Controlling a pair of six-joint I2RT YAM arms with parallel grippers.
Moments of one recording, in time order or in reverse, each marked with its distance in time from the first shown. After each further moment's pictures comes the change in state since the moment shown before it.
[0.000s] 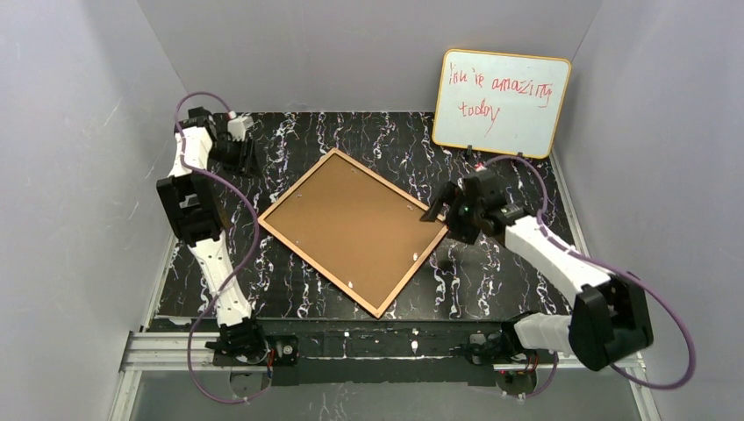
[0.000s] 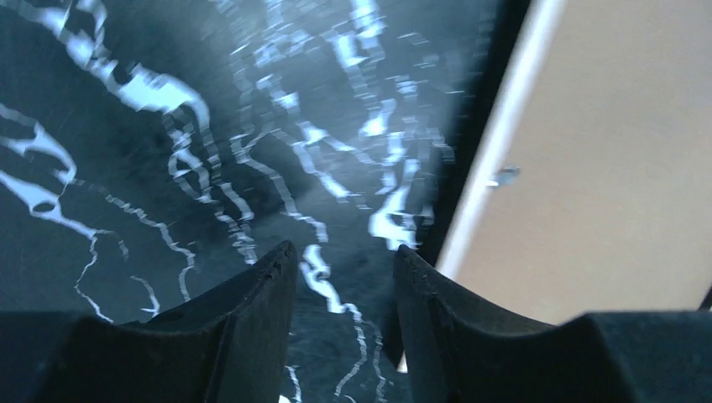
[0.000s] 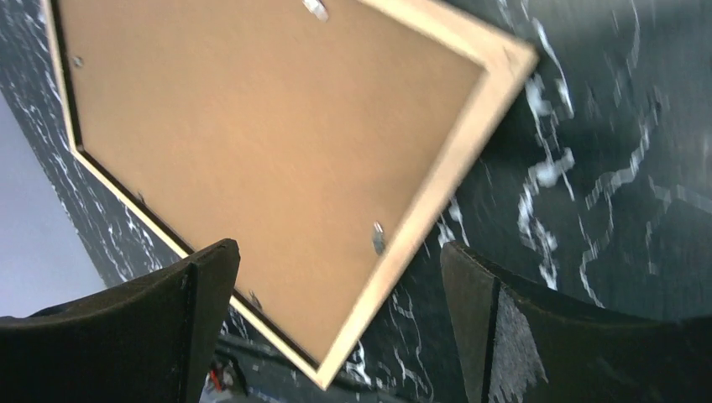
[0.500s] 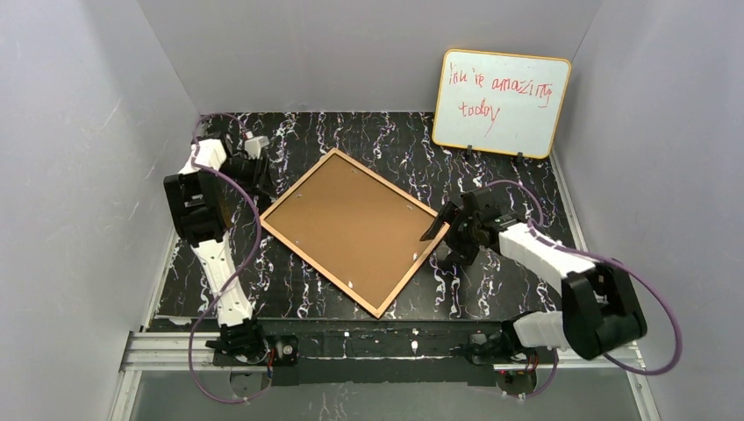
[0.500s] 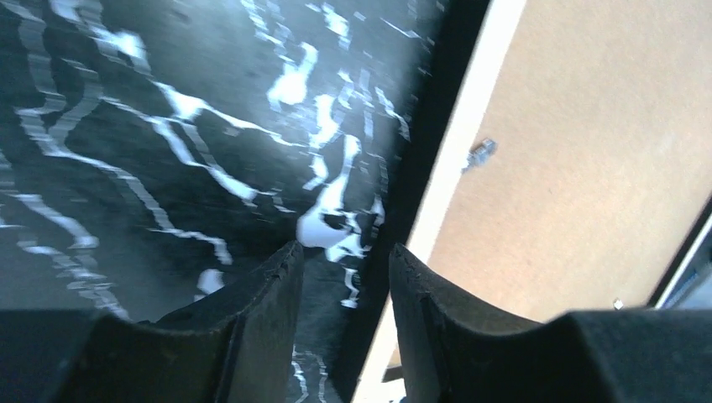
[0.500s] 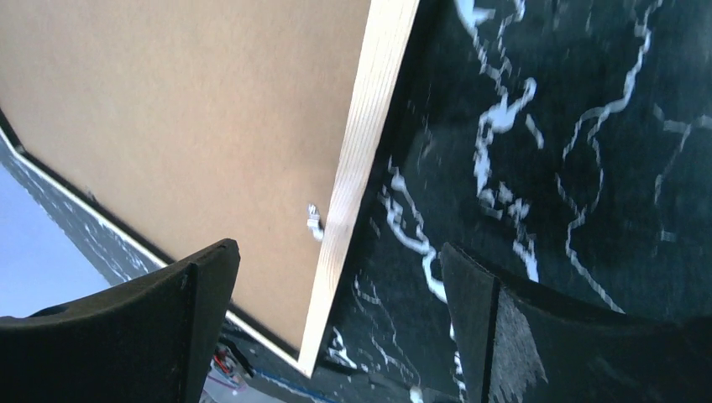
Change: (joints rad) left arm -0.015 0.025 -0.208 0.117 -0.016 -0.061; right arm -0.011 -0.020 -0.196 0.003 -0.070 0.113
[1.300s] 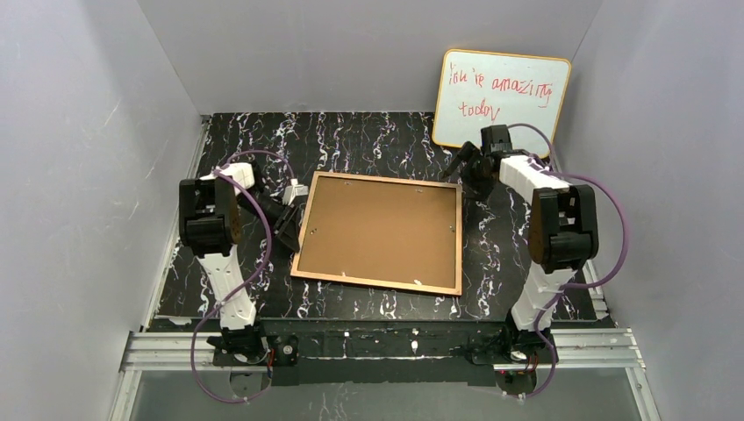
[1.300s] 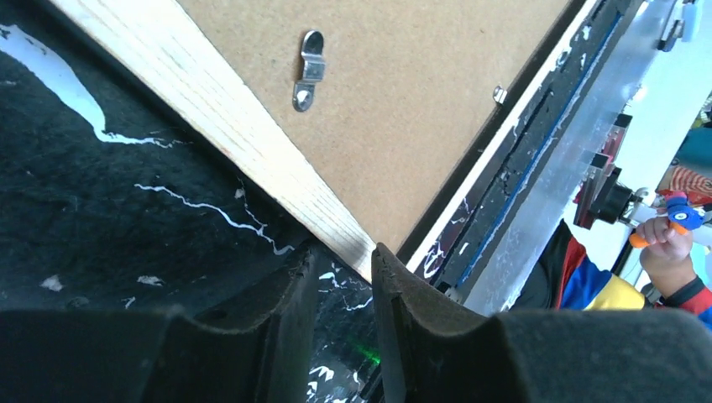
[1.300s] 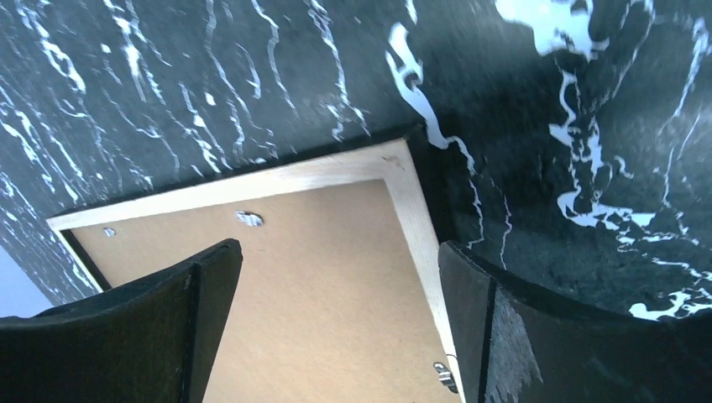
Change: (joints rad) left arm -0.165 -0.222 -0.509 -0.242 0.121 0.352; right arm -0.285 0.581 0.573 0.018 -0.004 -0.183
